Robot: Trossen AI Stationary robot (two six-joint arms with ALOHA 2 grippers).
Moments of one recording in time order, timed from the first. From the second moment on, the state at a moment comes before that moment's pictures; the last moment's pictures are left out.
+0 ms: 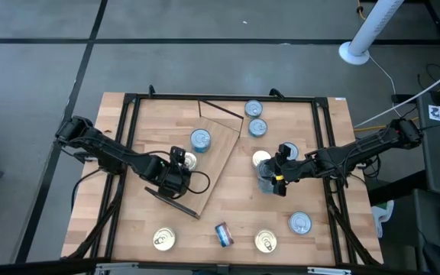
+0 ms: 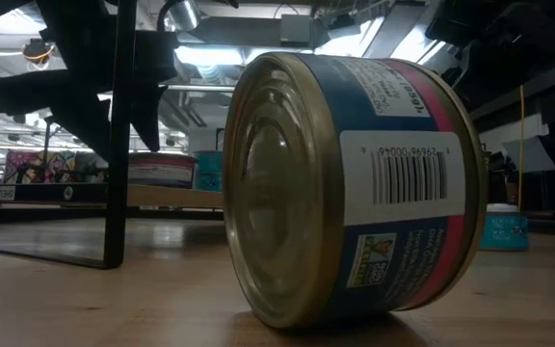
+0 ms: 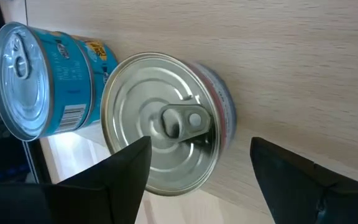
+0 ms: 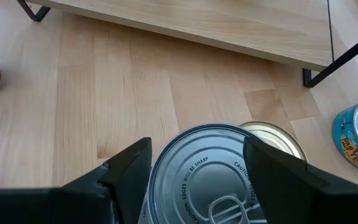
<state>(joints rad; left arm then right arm) -0.33 1.50 0.95 -0.85 -0.52 0.01 0.32 1.13 0.70 -0.42 0.35 0.34</state>
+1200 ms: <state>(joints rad) -0.29 1.23 1.00 -0.47 -0.54 0.05 0.32 1.13 0.70 -0.41 0.35 0.34</state>
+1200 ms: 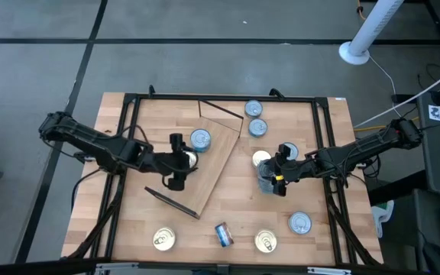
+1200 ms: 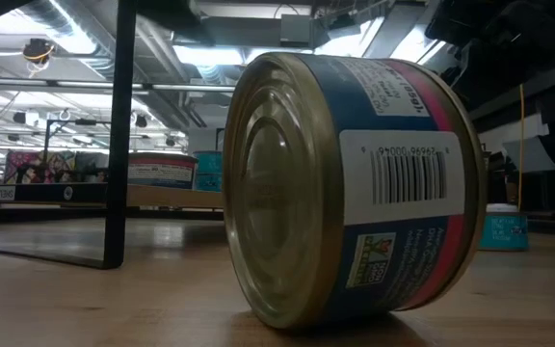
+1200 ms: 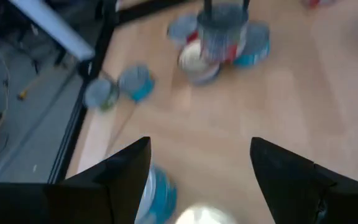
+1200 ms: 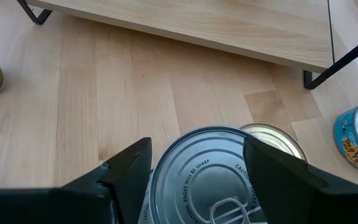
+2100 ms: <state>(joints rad) -0.29 1.16 1.00 -0.15 -0.43 0.00 0.32 1.13 0.70 -0.15 0.22 0.39</state>
